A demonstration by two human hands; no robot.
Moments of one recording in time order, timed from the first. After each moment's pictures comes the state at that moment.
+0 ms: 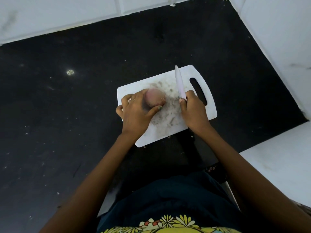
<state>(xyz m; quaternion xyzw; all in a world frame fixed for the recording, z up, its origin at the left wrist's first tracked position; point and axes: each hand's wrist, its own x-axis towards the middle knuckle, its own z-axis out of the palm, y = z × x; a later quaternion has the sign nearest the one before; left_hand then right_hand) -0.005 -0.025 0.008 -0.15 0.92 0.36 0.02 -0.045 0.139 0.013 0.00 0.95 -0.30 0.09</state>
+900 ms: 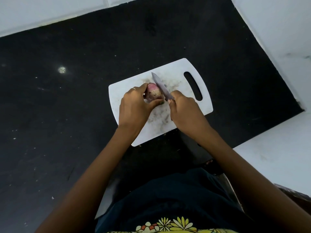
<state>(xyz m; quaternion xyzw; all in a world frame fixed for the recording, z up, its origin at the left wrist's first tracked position) -0.025 -0.017 0.020 -0.07 0.92 0.37 0.00 -0.024 0.122 0.063 -0.05 0.94 -0.28 0.18</state>
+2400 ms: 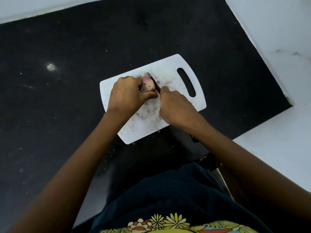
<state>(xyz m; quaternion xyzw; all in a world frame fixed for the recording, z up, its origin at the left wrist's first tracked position) -0.047 -0.024 0.032 -0.01 0.96 0.27 0.05 -0.030 0.106 0.084 -0.05 0.95 -0.16 0.28</state>
